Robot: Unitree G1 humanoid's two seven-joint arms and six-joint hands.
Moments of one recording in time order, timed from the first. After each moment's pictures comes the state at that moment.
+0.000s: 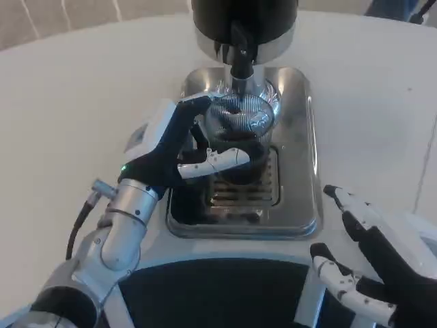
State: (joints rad) left arm -0.93 0.30 -0.22 1.14 0.44 -0.73 0.35; right arm 0.13 -0.15 0.13 -0.94 -1.11 0.41 0.74
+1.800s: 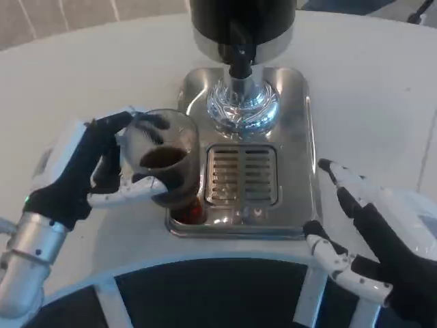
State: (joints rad) left arm -0.60 0.53 -0.02 0.84 0.32 -0.93 0.16; right arm 0.05 -0.16 0.11 -0.93 -1.09 0.36 0.70
